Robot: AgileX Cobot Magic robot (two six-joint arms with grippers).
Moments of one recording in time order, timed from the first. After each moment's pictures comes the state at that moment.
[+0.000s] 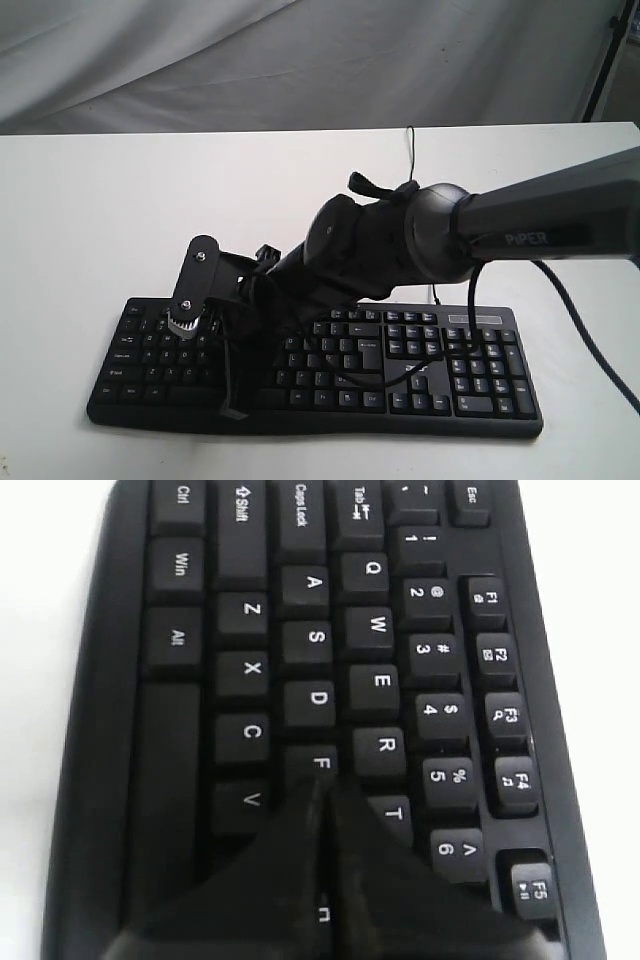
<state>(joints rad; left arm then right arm) 0.01 0.00 -0.01 -0.10 0.22 0.09 0.52 2.09 -1.26 0.93 0.40 -1.51</state>
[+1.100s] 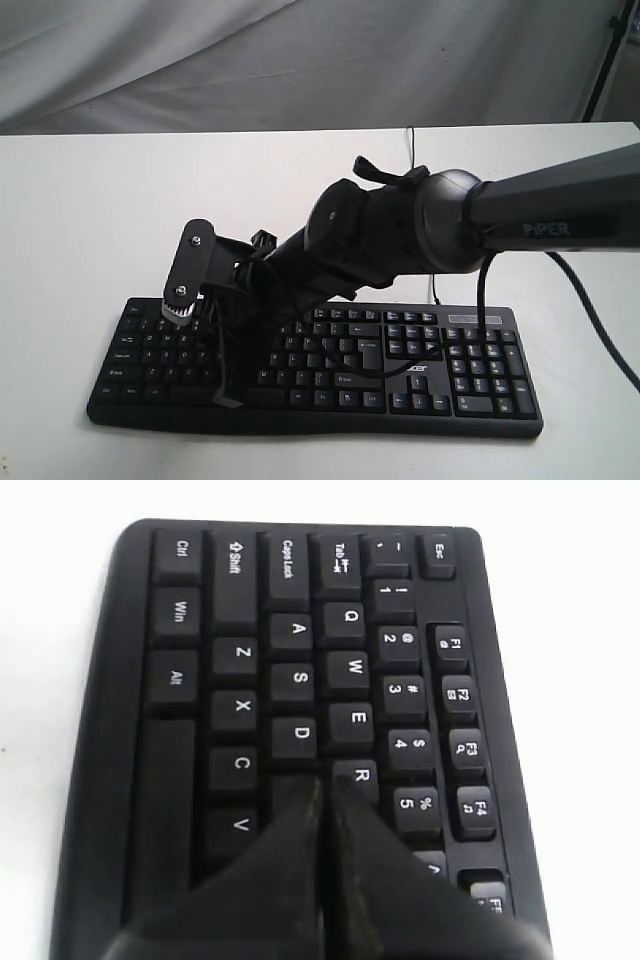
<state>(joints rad) 0.01 0.00 -0.01 -0.10 0.22 0.09 0.52 2.06 -1.26 0.93 0.40 -1.51</state>
